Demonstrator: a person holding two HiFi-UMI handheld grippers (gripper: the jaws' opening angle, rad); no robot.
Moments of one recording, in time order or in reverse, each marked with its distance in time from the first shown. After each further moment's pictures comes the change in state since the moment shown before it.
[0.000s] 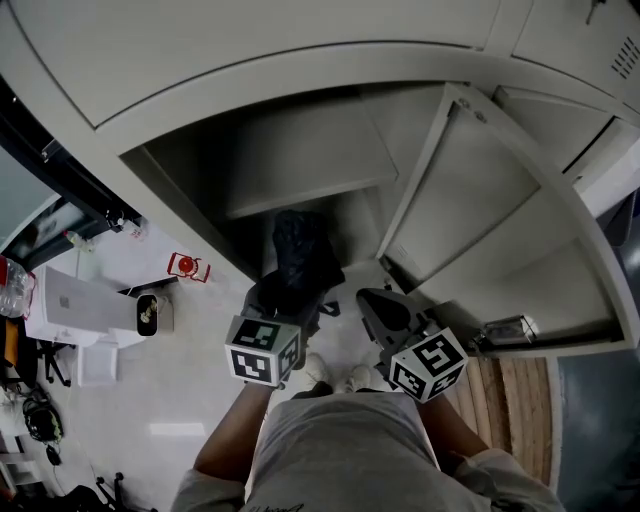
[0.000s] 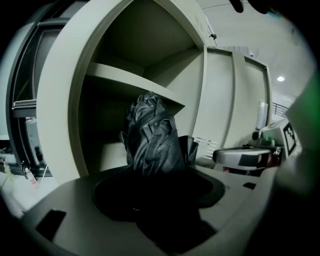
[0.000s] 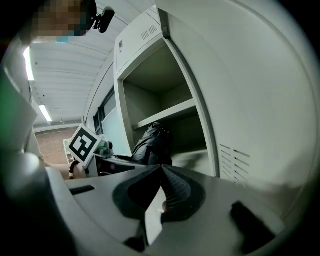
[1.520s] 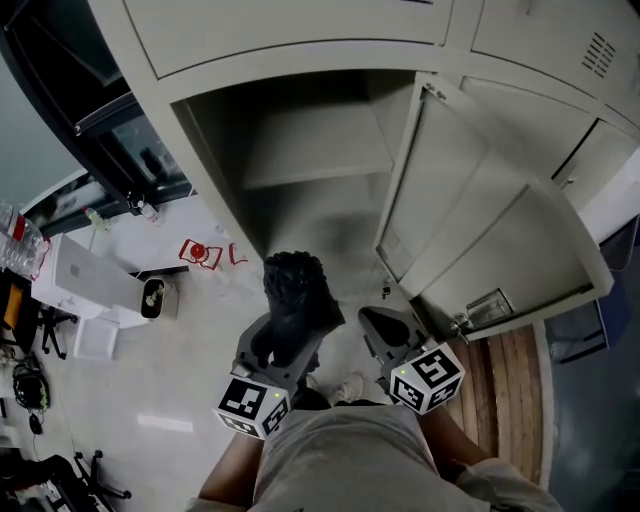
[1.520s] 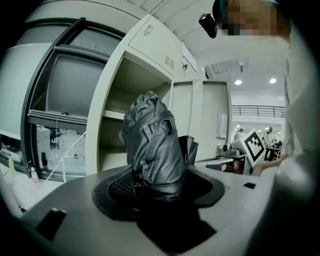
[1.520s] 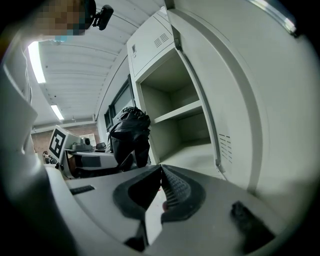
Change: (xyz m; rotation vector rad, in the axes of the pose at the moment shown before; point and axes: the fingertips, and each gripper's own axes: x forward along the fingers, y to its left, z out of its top) left arm -0.112 -0.086 -0.022 0.016 -0.236 0.026; right arm -0.062 0.034 -0.030 -0.039 0.035 0.099
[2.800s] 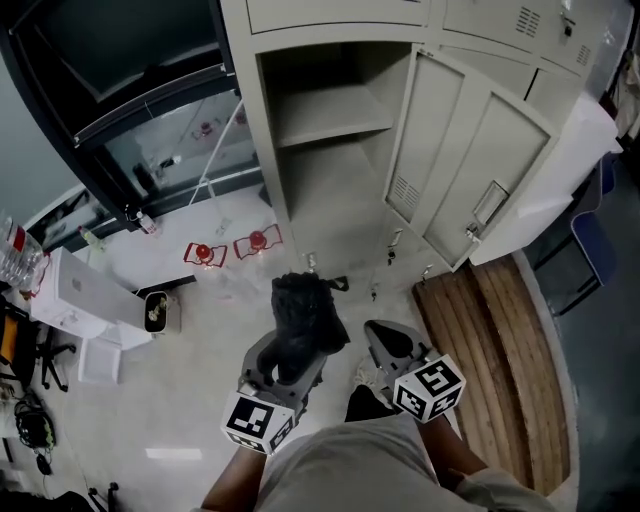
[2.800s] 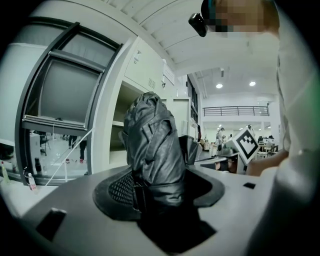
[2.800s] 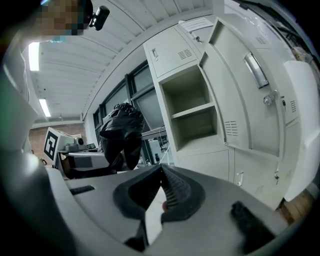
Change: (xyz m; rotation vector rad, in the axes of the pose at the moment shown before) left arm -0.172 -0.015 -0.048 0.083 -0.018 -0.167; right arm -0.045 0.159 -0.066 0.031 -0.043 -0.179
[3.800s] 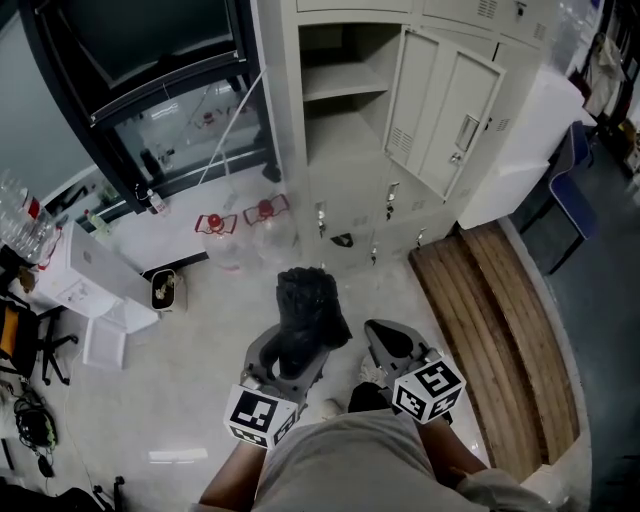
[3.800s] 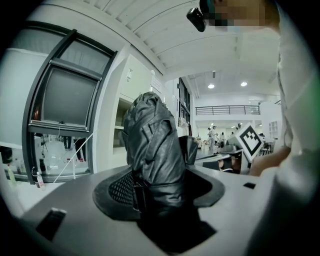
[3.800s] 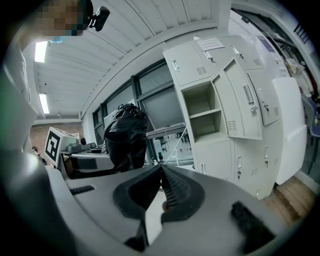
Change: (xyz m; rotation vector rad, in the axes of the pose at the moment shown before) left arm -0.190 -0.062 -0.041 0.050 -0.007 -0.072; right arm -0.098 0.184 -0.060 -0.002 -0.024 -0.070
